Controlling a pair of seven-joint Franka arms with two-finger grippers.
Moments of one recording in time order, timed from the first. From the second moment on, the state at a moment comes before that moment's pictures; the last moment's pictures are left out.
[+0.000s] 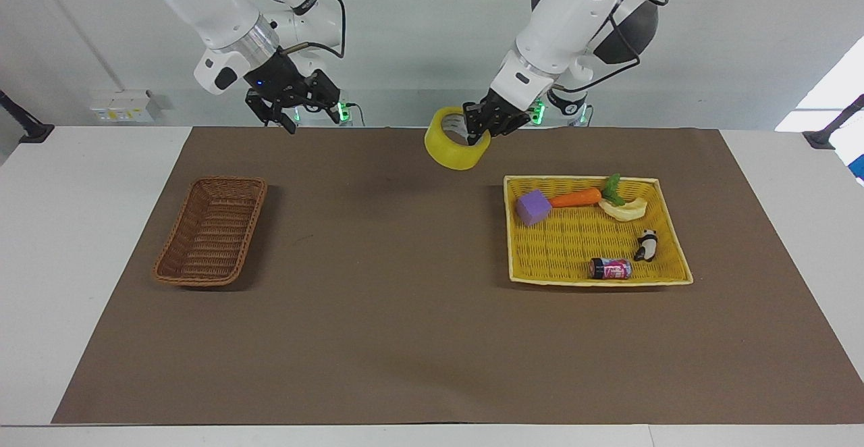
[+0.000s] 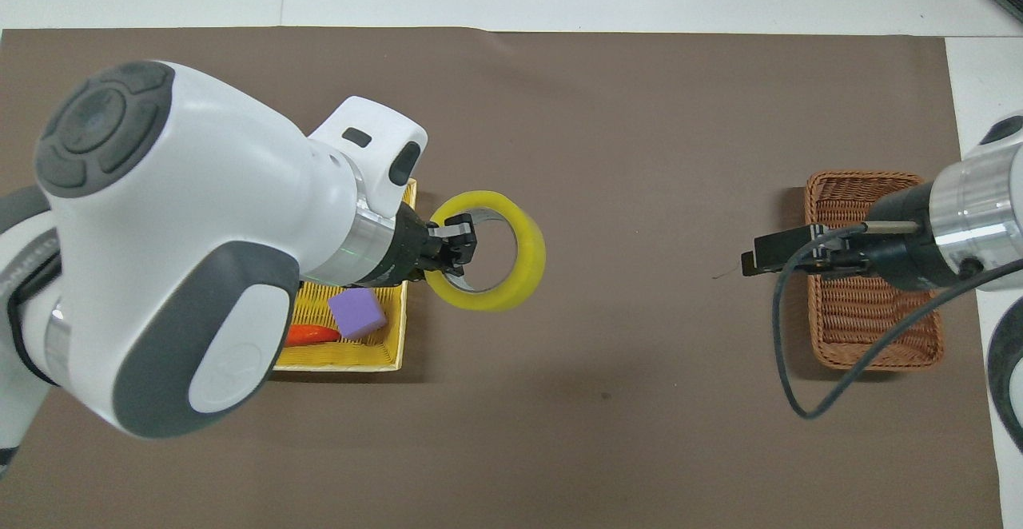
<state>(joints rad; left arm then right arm) -0.31 0.06 -0.29 -1.64 -0.36 1.82 -0.69 0.16 -0.08 -0.03 -1.71 0.42 1.59 0.15</state>
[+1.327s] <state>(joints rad) -0.50 0.07 -0.29 -1.73 -0.44 2.12 -0.77 0.23 -0.07 -0.04 -1.89 0.69 1.71 0.07</state>
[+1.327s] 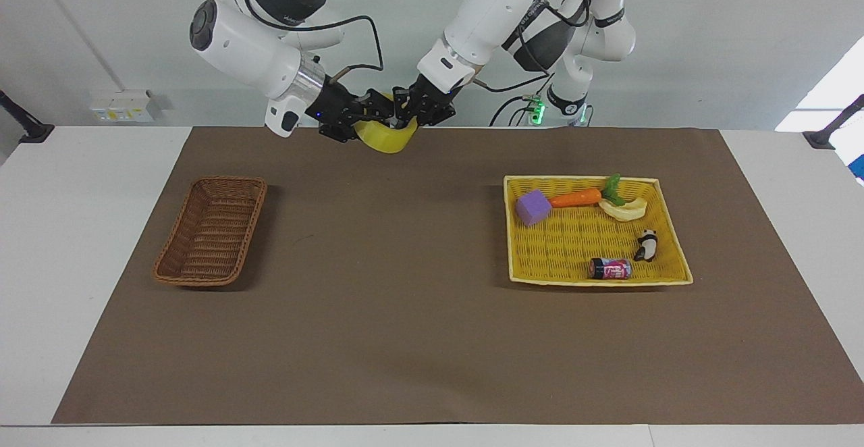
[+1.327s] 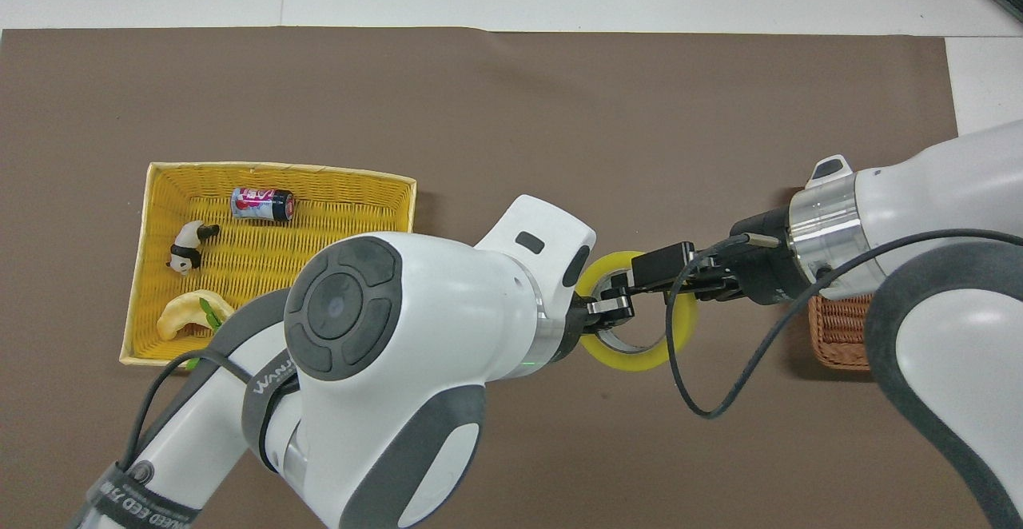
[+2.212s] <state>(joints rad) -0.45 0.02 -0.26 -1.72 -0.45 2.08 -0.81 0.21 -0.07 -0.04 -1.91 0.53 1.69 0.07</state>
